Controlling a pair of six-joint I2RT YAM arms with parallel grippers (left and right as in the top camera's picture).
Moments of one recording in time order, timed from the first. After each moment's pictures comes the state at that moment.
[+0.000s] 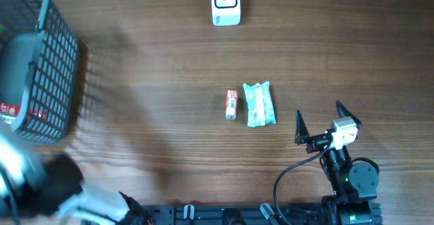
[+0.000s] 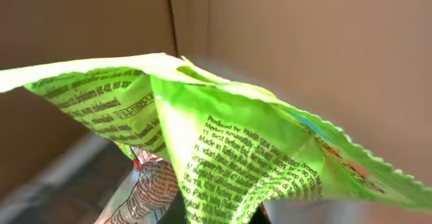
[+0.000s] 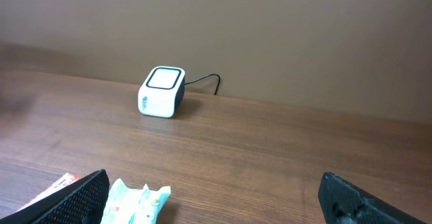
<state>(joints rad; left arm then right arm) 0.62 1.79 2.22 -0.89 0.05 -0.01 0.08 0.02 0.01 0.01 -0.13 -0.06</state>
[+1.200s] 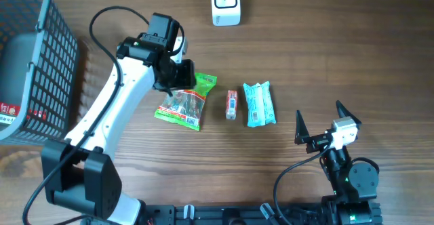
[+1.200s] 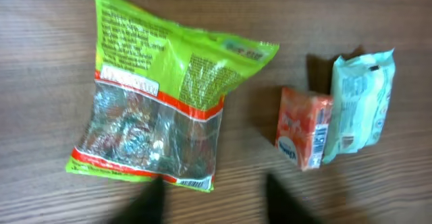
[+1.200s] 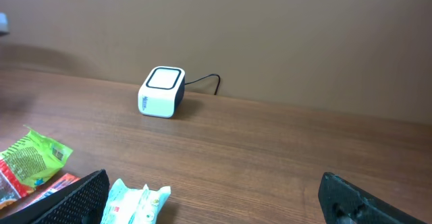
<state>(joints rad) -0.29 1.69 1.38 -1.00 0.21 -0.31 0.08 0.02 0.01 0.01 -0.13 -0.06</state>
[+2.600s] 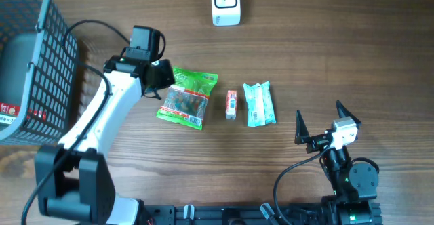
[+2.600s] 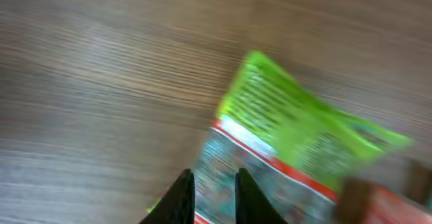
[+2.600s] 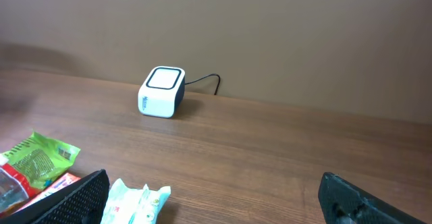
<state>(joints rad) -0.19 1.65 1.17 -0.72 -0.03 -0.44 0.08 0.02 0.01 0.01 -0.13 -0.06</state>
